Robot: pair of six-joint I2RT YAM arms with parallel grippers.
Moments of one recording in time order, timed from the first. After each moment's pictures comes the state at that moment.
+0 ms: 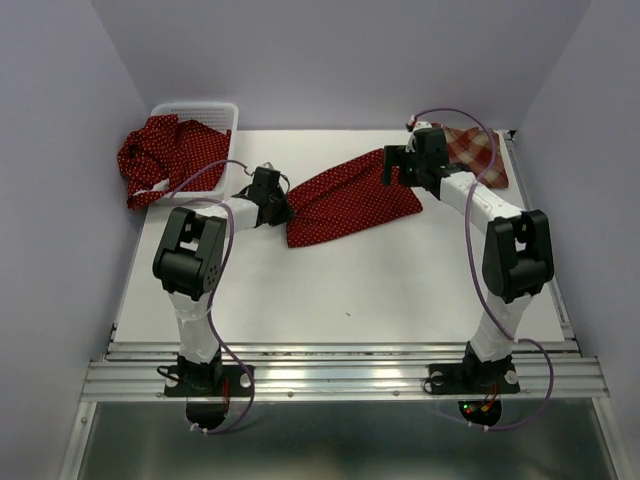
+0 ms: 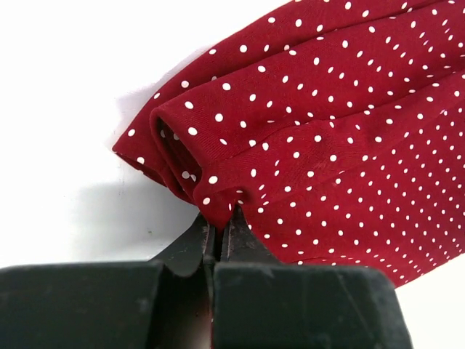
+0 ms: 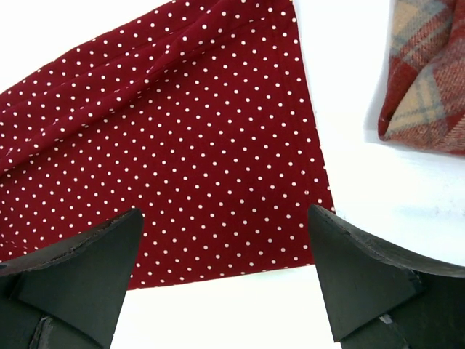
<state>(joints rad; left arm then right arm) -0.33 1.95 1.18 -0.08 0.03 -0.70 0.25 1.88 1.47 -0.24 0.01 0.19</state>
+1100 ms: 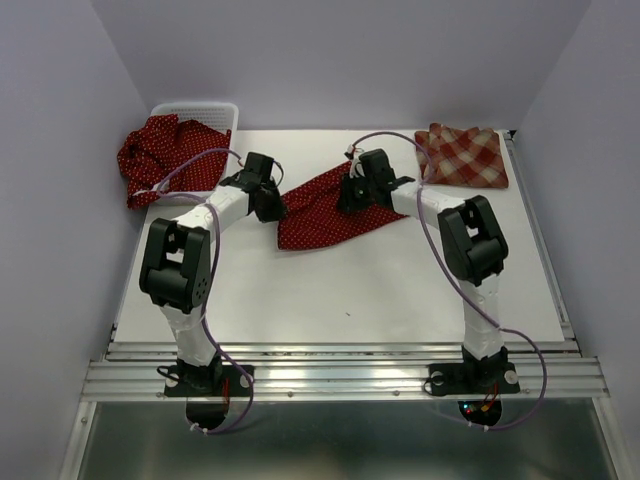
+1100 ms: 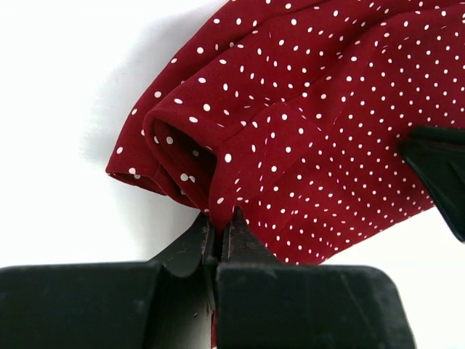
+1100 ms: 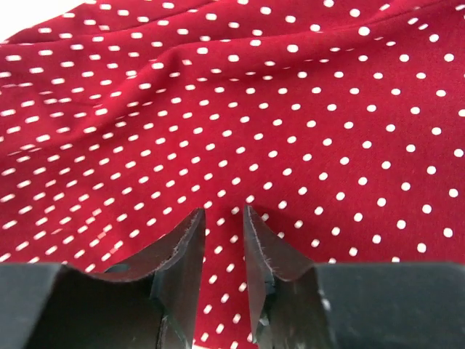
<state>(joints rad) -0.31 1.82 1.30 -0.45 0.05 -0.63 0.46 2.13 1.55 -0.15 -0.28 0.25</state>
